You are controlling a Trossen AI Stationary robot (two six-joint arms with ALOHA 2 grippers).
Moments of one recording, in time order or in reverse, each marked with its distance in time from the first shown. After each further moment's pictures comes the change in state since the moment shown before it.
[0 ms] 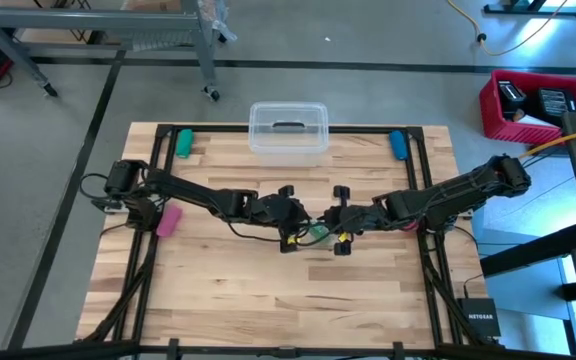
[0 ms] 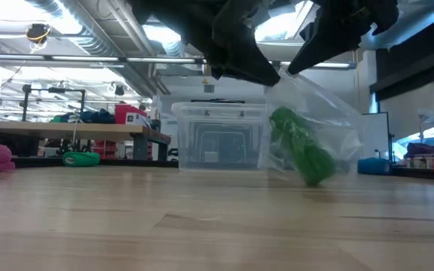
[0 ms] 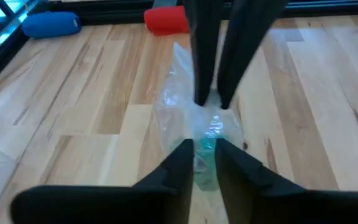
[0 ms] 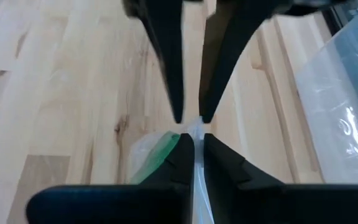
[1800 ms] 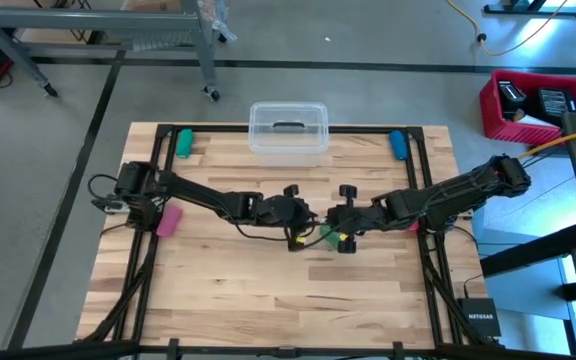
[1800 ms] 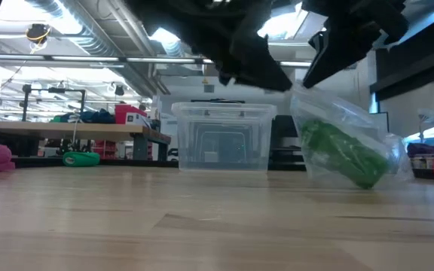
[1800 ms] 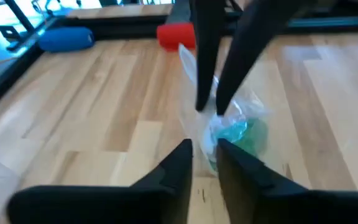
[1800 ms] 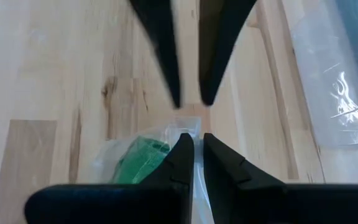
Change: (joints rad) left arm 0.007 0.060 0.007 0.119 -0.041 0.008; right arm 0.000 0.005 0.025 -0.179 0.027 0.075
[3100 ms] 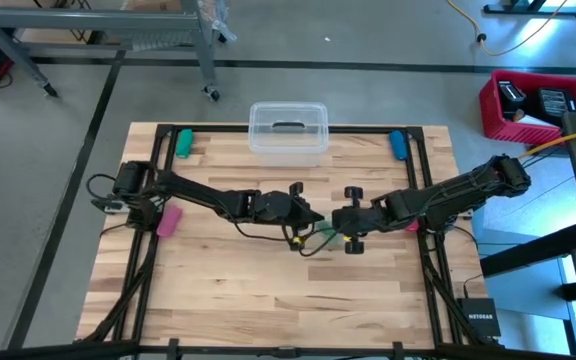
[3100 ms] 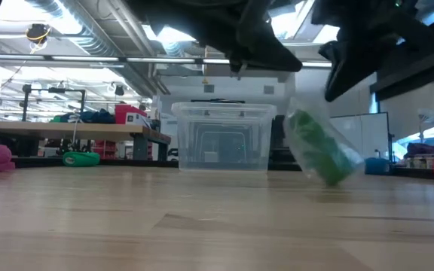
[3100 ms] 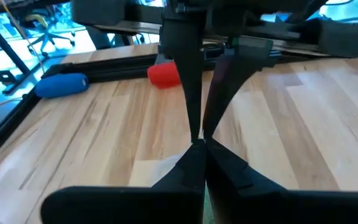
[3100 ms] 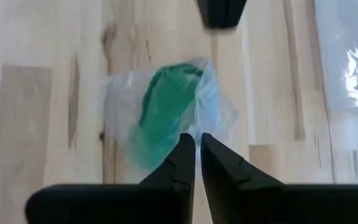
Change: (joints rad) left arm 0.005 0.000 0.000 0.127 0.059 0.110; right arm 0.001 0.000 0.003 -0.145 -0.035 0.031
